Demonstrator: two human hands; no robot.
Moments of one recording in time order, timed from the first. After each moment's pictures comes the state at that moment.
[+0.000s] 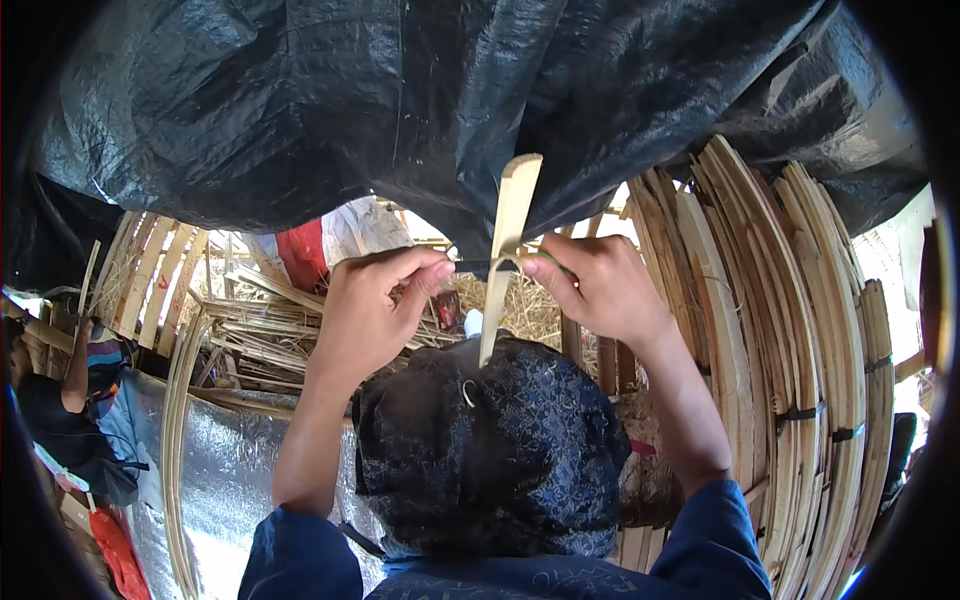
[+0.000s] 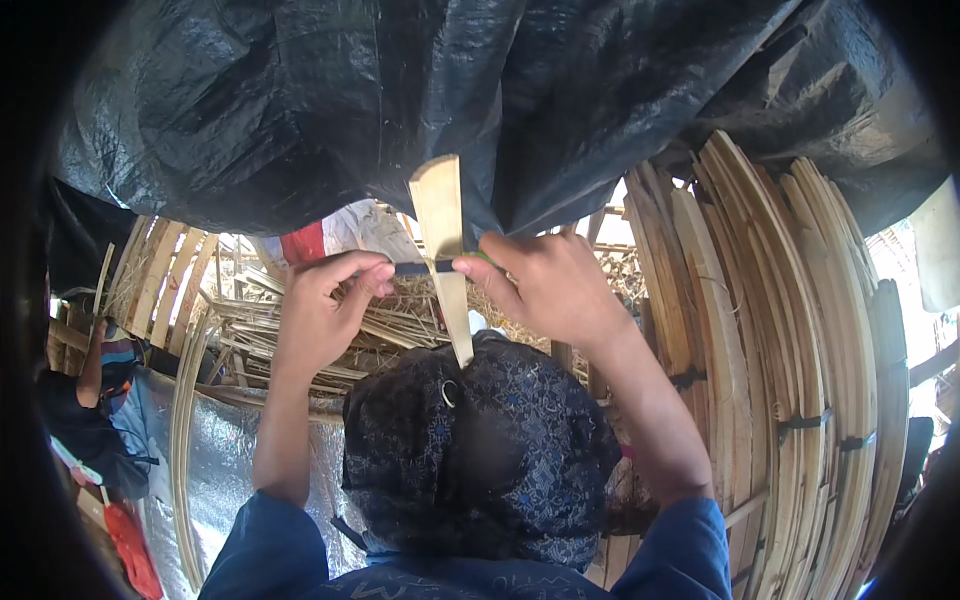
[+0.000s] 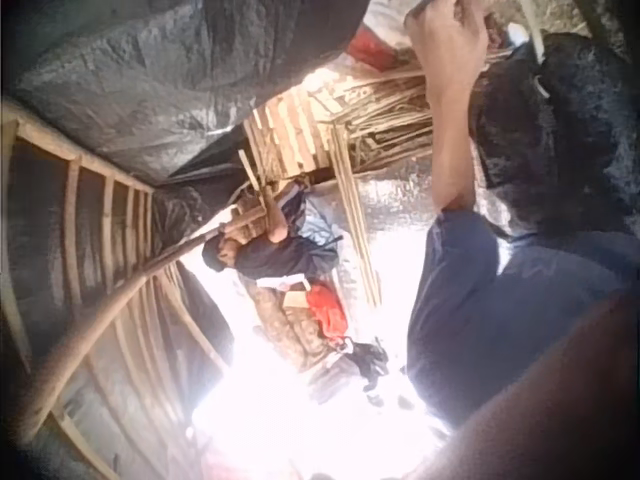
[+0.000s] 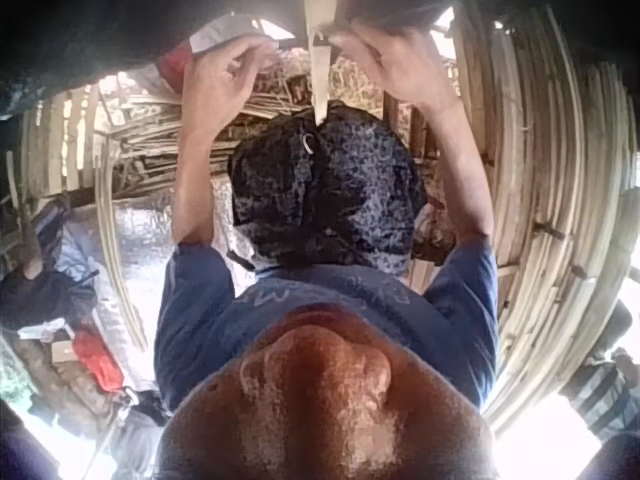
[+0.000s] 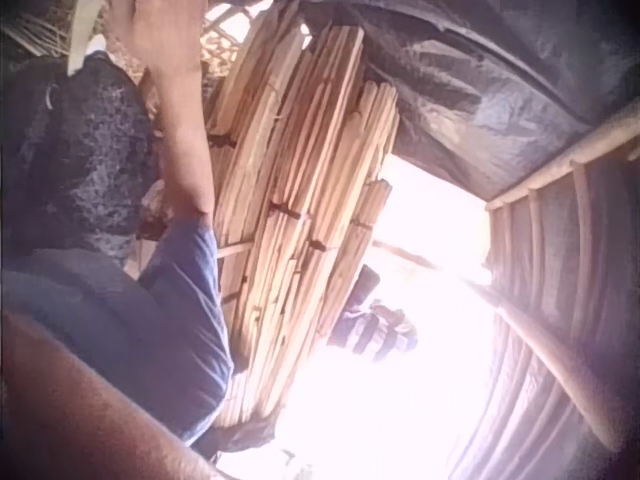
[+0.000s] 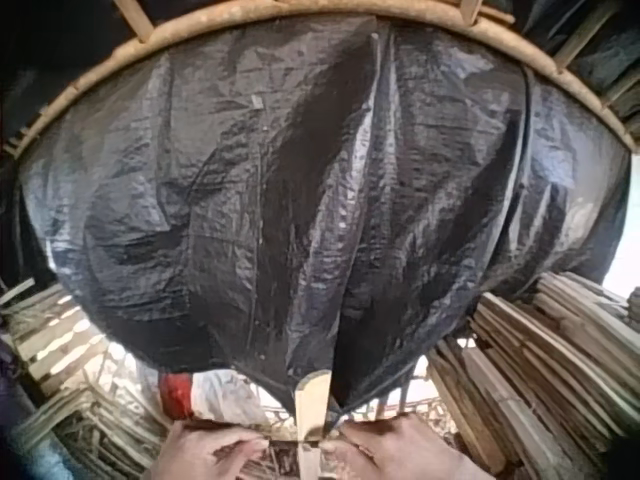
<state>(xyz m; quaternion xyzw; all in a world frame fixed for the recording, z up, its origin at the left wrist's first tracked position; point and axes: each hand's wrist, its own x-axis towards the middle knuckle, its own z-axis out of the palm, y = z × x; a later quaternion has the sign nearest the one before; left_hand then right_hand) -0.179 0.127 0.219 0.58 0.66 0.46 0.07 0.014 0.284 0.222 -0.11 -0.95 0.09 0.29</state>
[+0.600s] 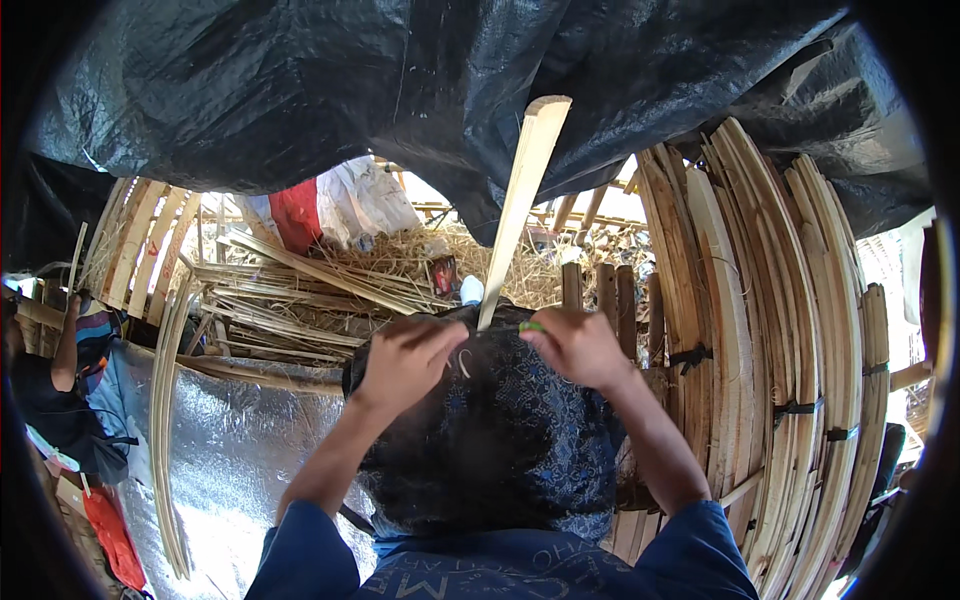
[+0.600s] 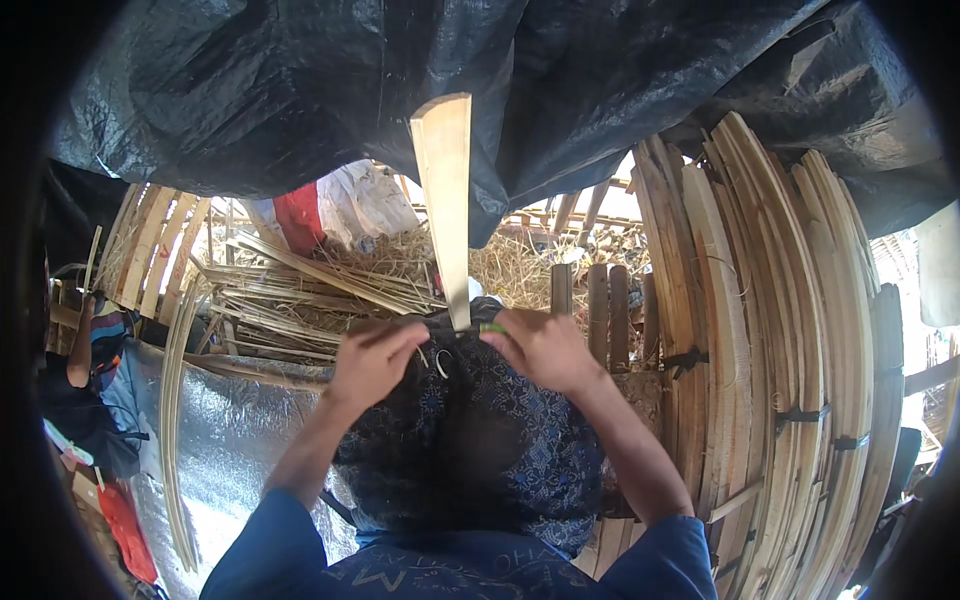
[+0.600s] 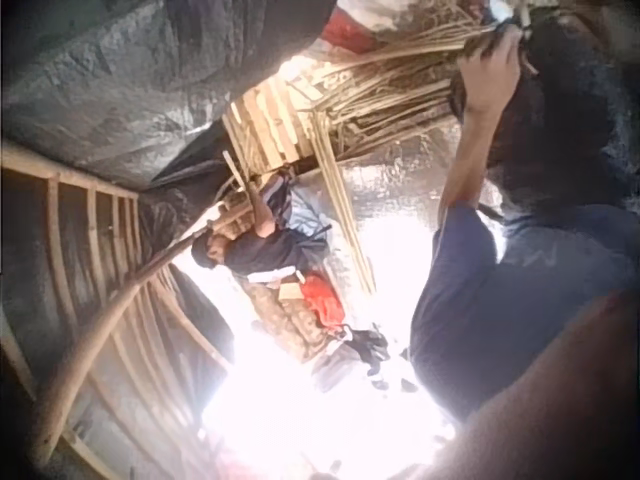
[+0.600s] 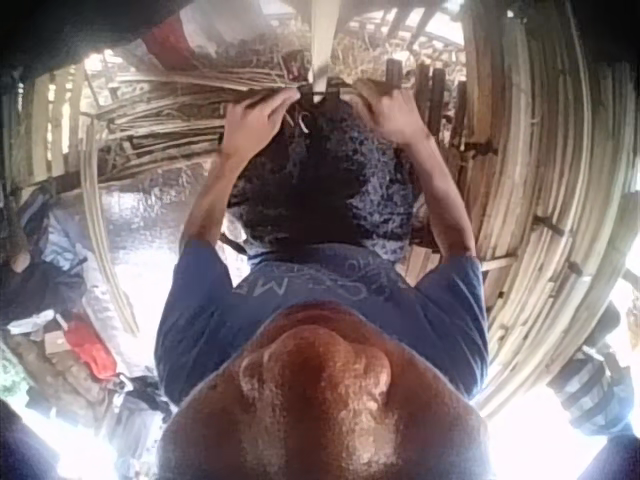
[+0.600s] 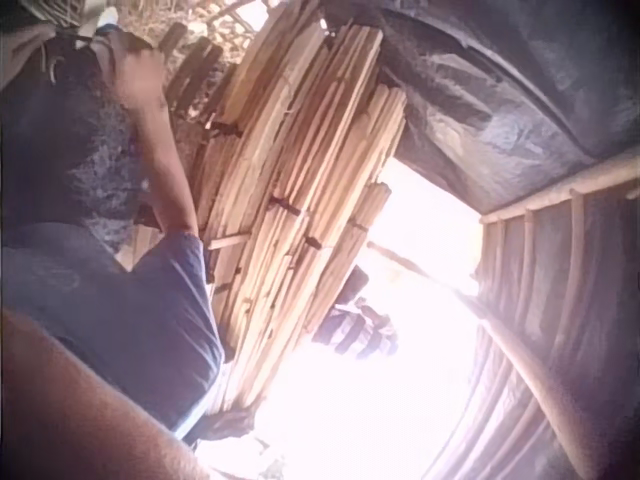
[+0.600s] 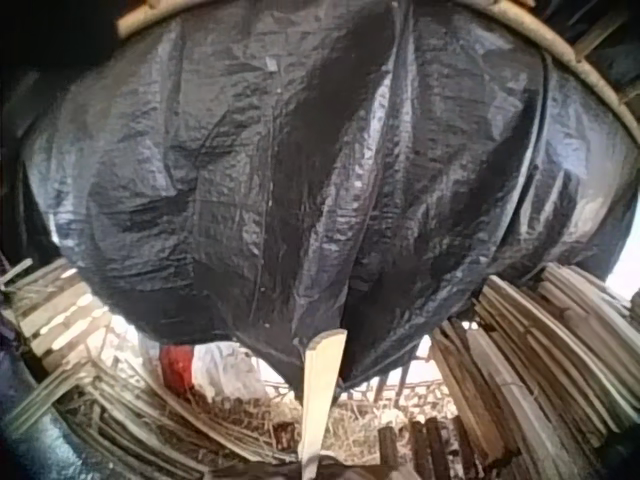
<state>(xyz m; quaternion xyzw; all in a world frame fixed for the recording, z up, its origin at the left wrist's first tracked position) -0.152 0.085 0.093 0.67 0.64 0.39 -0.03 0.054 0.243 0.099 -0.15 -0.96 0.17 0.18</state>
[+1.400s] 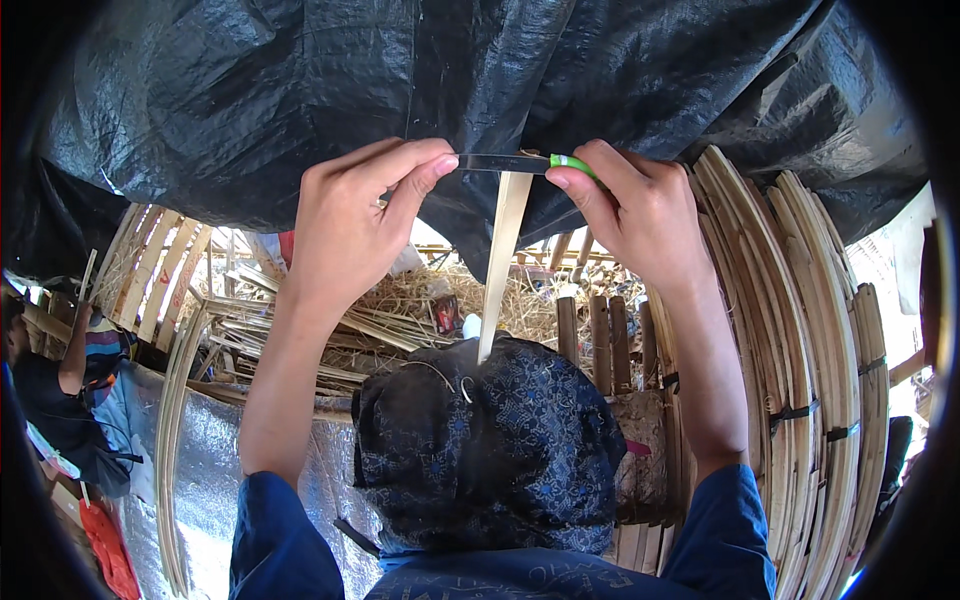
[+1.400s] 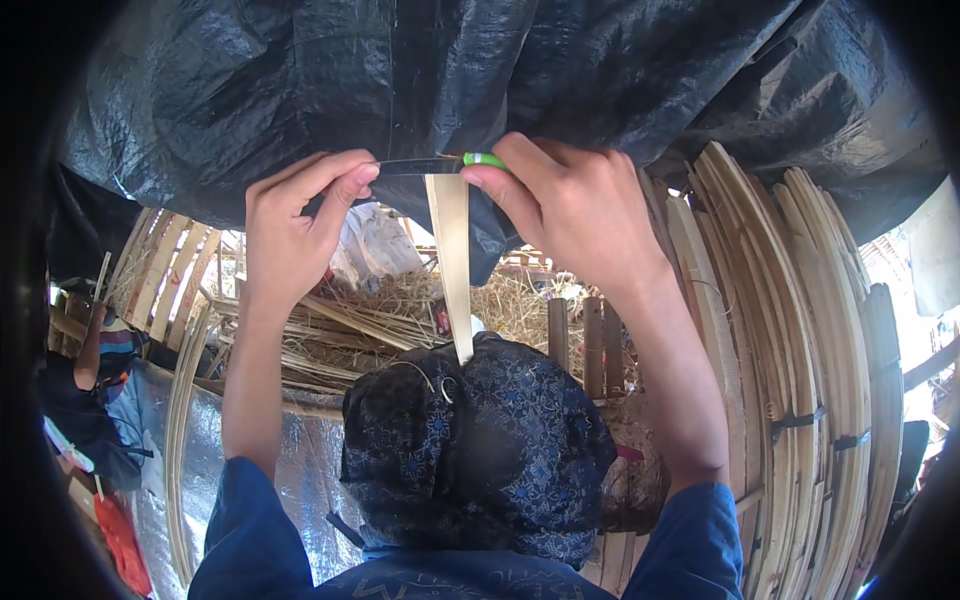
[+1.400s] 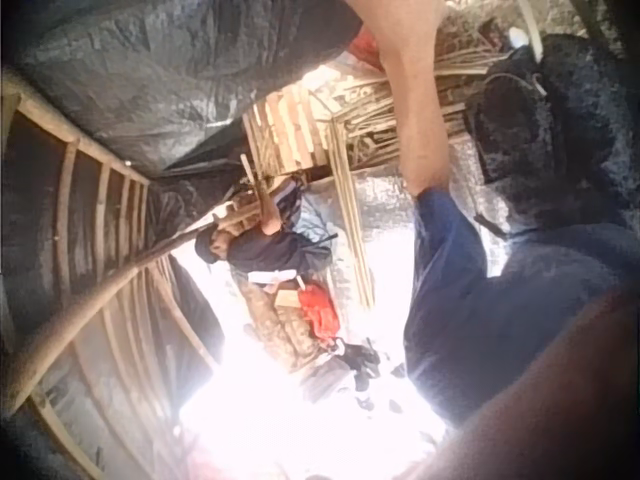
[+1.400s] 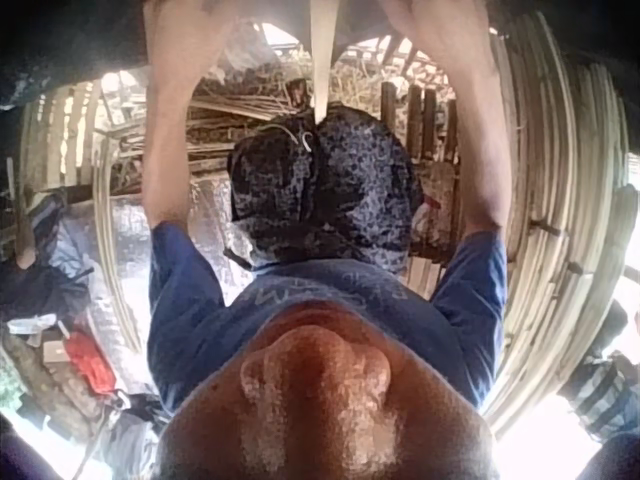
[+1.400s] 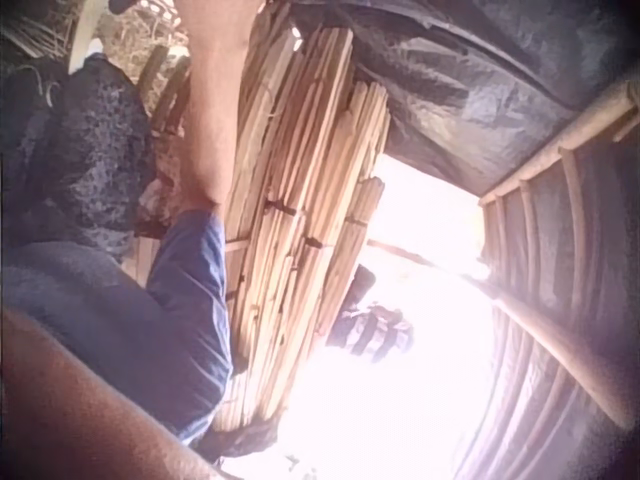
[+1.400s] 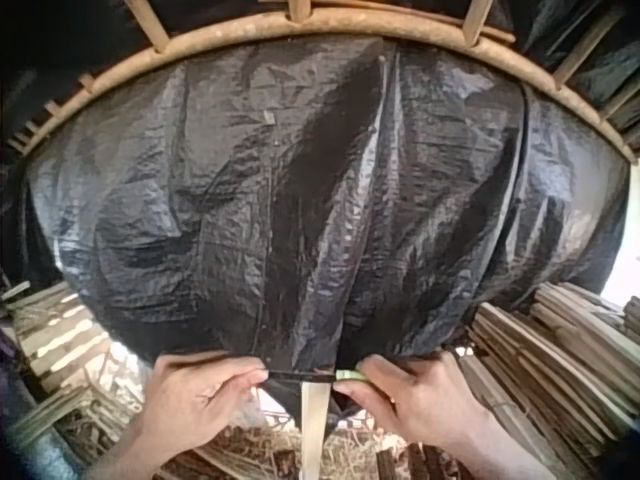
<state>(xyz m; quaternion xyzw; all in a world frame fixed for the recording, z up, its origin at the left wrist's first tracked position) -0.194 0.146 0.281 0.64 0.55 0.51 -0.15 0.008 0.284 0.296 -0.07 -0.90 -0.06 0.44</state>
